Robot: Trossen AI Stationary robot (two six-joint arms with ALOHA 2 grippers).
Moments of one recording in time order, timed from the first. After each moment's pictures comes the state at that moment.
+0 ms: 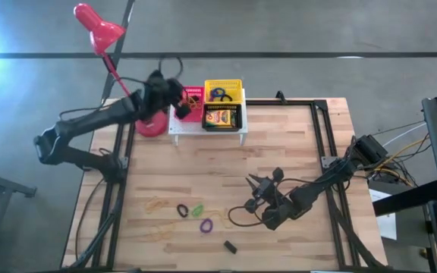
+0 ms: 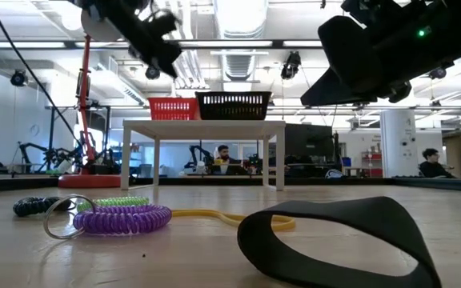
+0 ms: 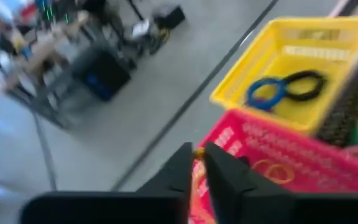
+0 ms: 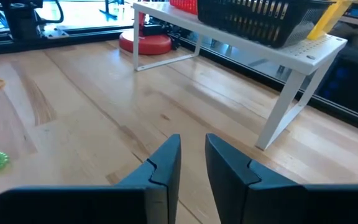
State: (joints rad) left arm 0.52 1.26 1.06 -0.27 -0.45 0.32; right arm 0.57 1.71 0.81 0.02 1.23 0.79
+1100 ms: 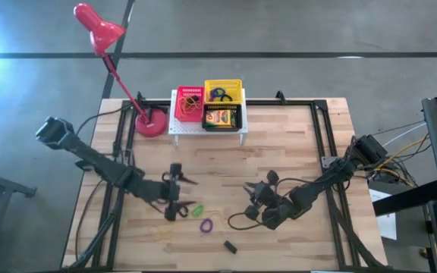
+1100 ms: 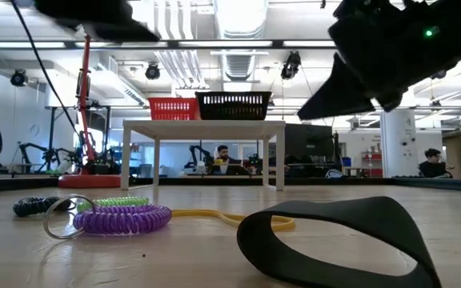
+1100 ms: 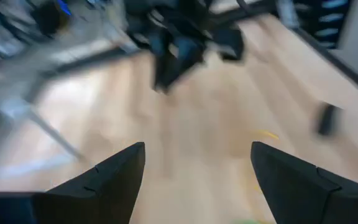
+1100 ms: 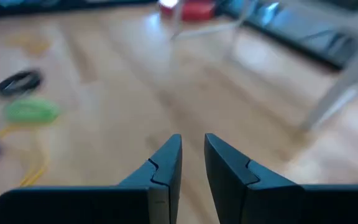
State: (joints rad) left arm -0.50 1.21 0.65 0.08 -0.47 0.04; right arm 0.57 1.71 0.81 0.04 1.03 0.73
